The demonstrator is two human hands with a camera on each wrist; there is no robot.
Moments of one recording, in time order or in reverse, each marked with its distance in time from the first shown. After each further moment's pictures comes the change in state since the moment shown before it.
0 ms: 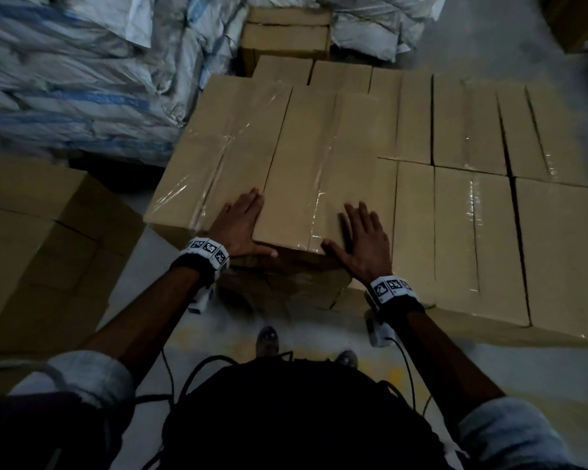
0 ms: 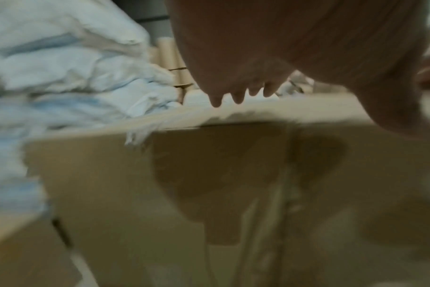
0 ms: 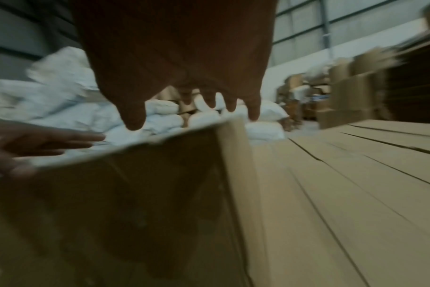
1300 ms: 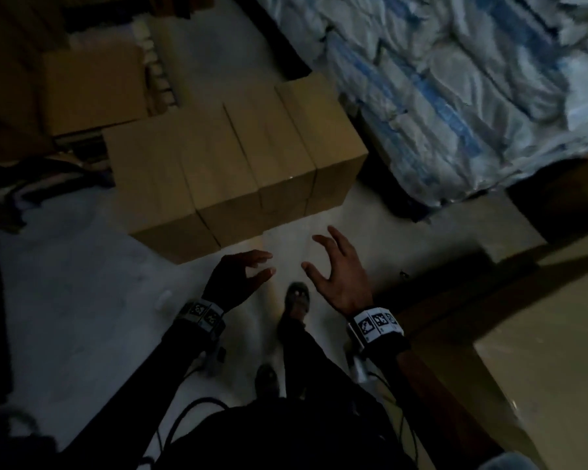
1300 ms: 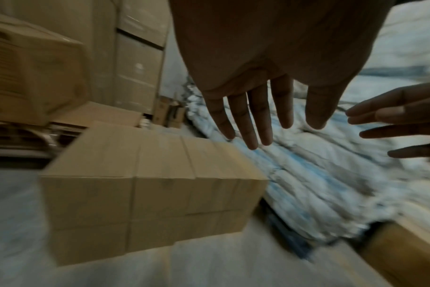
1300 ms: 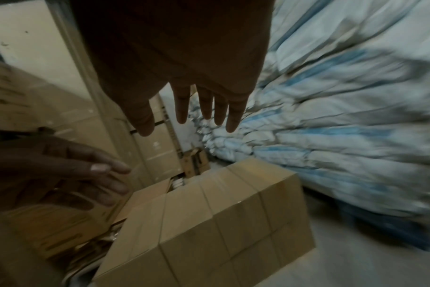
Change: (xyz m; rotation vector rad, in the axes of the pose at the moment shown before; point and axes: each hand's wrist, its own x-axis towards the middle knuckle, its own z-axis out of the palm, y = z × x) left_hand -0.379 -0.433 0.118 -0.964 0.725 -0.919; right_hand 0.032 -0.593 0.330 0.070 -0.608 -0.861
